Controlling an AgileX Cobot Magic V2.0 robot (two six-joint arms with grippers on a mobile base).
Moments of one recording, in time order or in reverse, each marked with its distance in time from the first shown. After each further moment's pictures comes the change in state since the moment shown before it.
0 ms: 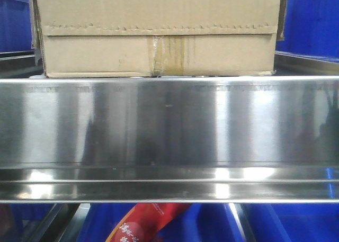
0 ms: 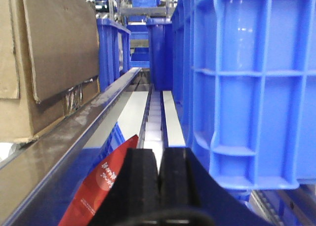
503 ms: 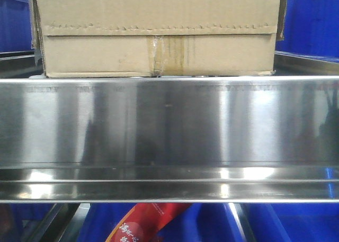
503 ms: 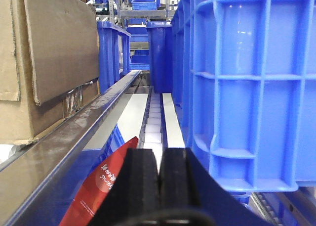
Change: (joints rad) left arm 0.000 0.000 0.000 0.000 0.000 0.000; right arm 0.000 0.000 0.000 0.000 -0.003 -0.004
